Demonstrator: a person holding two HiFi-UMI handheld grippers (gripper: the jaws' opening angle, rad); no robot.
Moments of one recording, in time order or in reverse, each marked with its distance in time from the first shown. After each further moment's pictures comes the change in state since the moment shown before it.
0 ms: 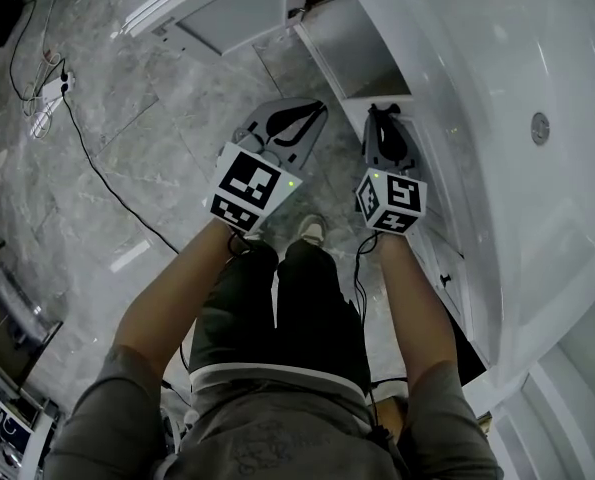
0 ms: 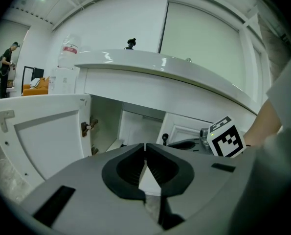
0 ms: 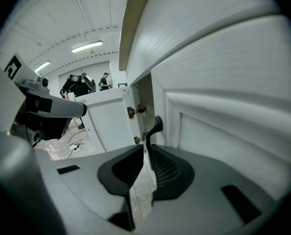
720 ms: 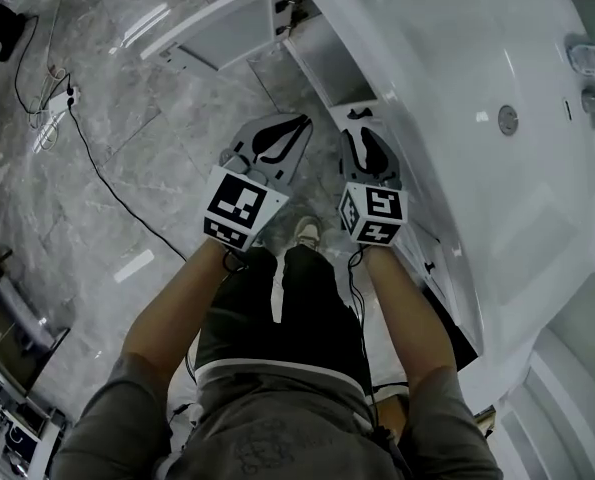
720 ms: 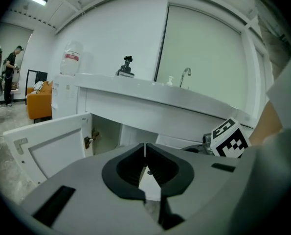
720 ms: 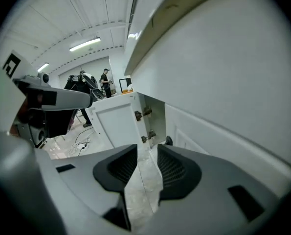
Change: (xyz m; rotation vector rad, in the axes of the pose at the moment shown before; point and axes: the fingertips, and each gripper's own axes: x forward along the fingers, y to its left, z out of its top) left arm -0.035 -0.020 0.058 -0.014 -0.027 0.033; right arm -0.044 0.027 0.035 0.024 0.091 0.038
